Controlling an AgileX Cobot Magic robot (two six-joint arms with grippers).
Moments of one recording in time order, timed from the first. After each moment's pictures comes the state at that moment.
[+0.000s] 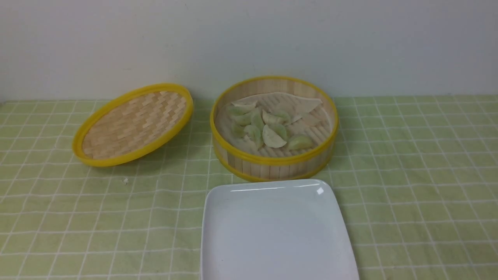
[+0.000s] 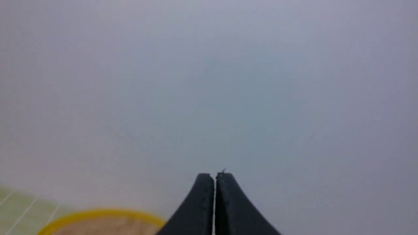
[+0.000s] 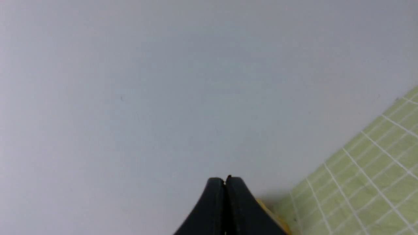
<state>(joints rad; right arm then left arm) 0.07 -0.01 0.03 0.55 -0.06 0.34 -0.06 0.29 -0.59 -0.01 0.29 -0.49</state>
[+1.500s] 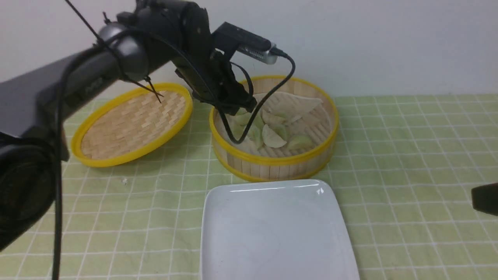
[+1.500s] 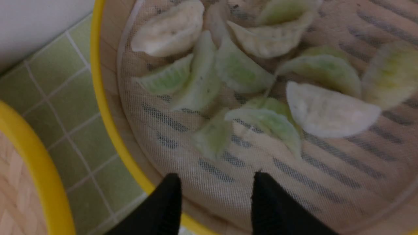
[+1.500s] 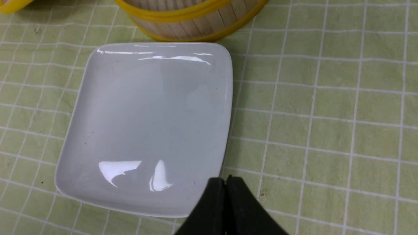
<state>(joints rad) 0.15 0.84 -0.86 0.34 1.07 -0.05 -0.40 2.16 -1.92 -0.03 0.83 0.17</state>
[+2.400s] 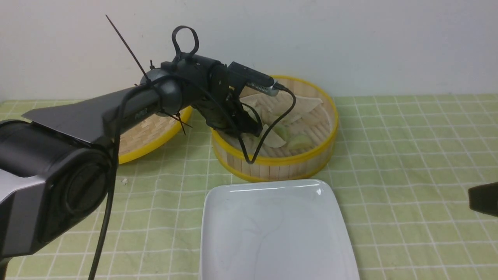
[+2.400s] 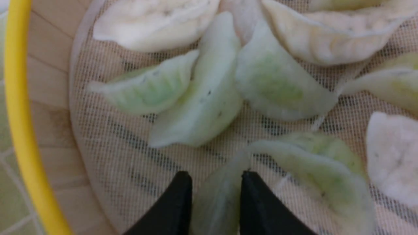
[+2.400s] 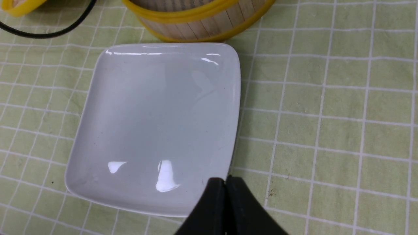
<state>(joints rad) 0.15 0.84 -0.86 0.37 1.07 -0.05 -0.41 2.31 -1.92 0.00 0.71 0.09</state>
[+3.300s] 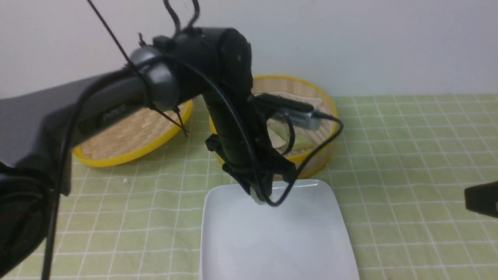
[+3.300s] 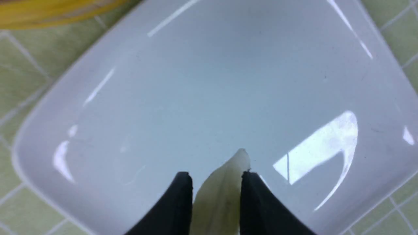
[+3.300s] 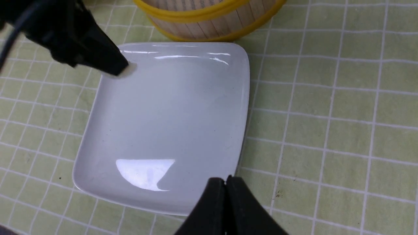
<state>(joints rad) 0.15 0.85 -0.86 0.39 1.07 -0.09 -0.57 2.07 -1.73 -0.26 1.23 0.12</state>
